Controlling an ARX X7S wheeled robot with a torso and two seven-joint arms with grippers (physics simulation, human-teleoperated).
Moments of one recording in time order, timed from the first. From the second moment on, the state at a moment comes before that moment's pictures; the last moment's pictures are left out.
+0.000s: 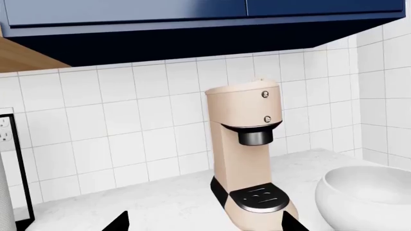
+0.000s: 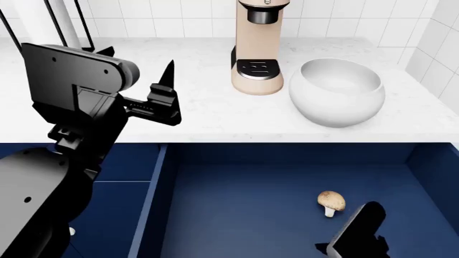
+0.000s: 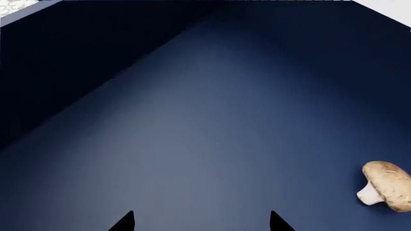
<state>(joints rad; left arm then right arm) -0.78 -0.24 -0.03 0.74 -0.44 -1.22 -0.02 0.15 0.87 0.07 -0.90 1.31 1.37 0.15</state>
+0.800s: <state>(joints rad) -0.76 -0.26 -0.02 0.74 -0.46 -1.20 -0.04 -0.10 0.92 0.12 -0.81 1.08 1.20 0.06</state>
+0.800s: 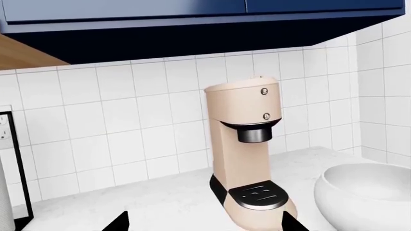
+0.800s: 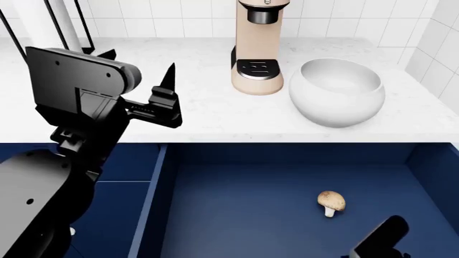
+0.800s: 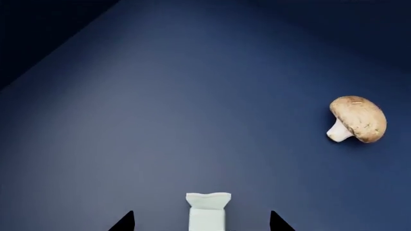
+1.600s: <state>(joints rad) -0.74 -0.27 -0.01 0.71 -0.47 -1.17 -0.05 -0.08 0.85 -0.13 -0.55 0.86 1.07 -0.04</state>
